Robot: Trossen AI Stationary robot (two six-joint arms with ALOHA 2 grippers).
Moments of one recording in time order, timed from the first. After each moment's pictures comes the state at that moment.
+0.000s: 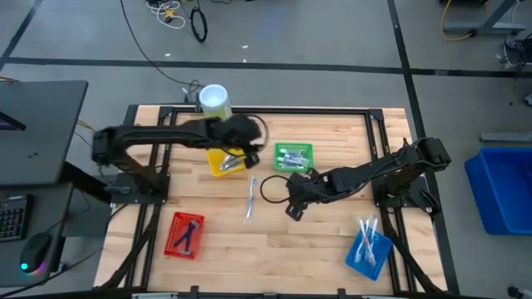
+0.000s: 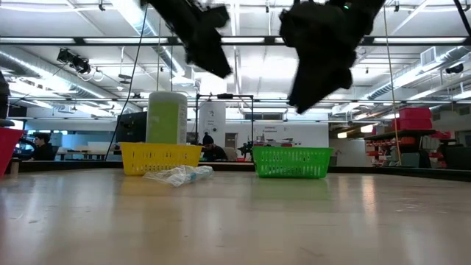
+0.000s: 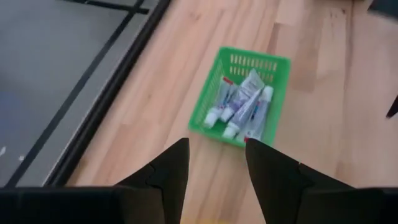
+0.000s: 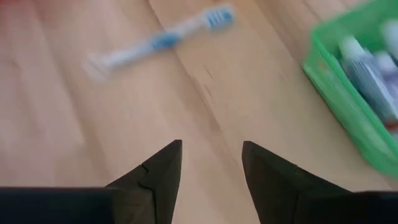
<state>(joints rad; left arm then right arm) 0.20 1.52 1.25 -0.44 -0.21 -0.01 0.25 1.62 1.13 -0.59 0.29 0.68</state>
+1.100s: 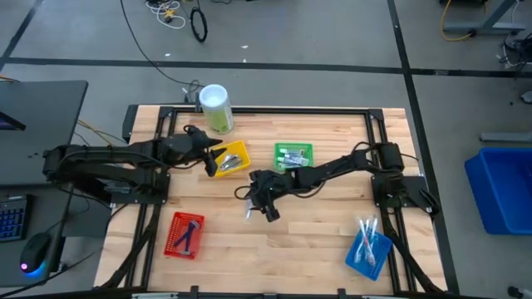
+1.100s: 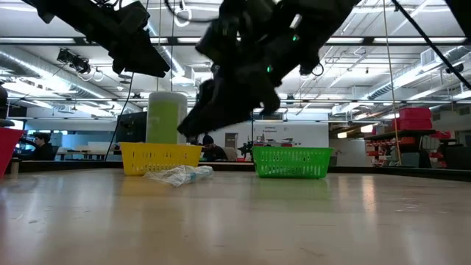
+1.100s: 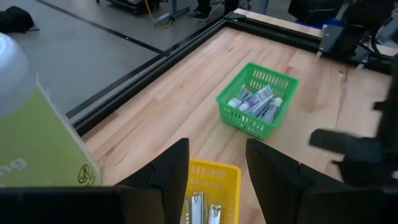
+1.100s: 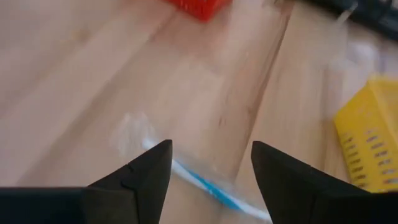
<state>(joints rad) 0.13 0.84 0.59 -0.19 -0.38 -0.24 0.08 2.02 1.27 0.05 -0.12 -0.39</state>
